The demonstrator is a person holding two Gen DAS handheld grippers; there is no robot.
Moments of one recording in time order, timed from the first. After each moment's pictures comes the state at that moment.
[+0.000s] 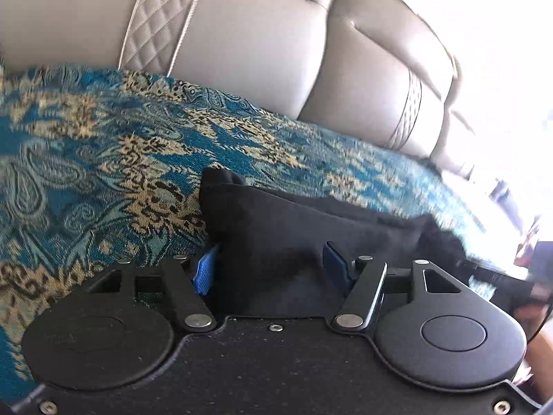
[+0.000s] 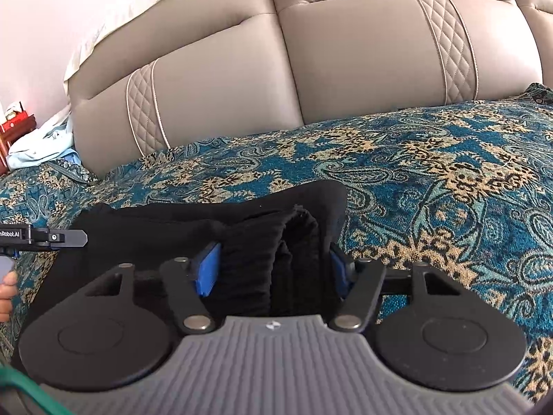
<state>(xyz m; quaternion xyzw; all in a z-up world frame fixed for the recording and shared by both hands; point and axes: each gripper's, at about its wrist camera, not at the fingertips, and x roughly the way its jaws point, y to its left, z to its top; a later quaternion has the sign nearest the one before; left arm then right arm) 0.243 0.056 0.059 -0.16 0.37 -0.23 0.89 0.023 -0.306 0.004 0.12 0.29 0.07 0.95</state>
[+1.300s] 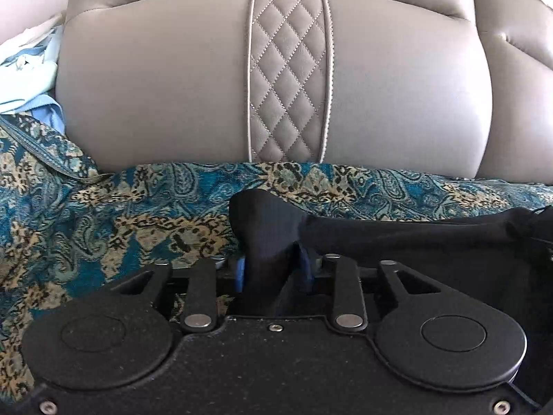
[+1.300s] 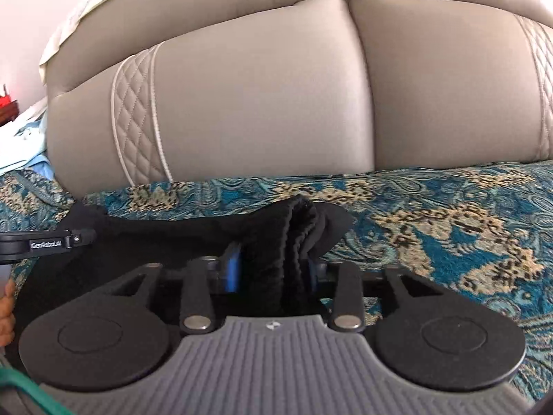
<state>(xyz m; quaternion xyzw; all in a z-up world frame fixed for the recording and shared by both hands) 0.382 0.077 0.063 -0.01 0.34 0.03 0.94 0.200 -0.199 0.009 0.08 0.29 0.06 0.95</state>
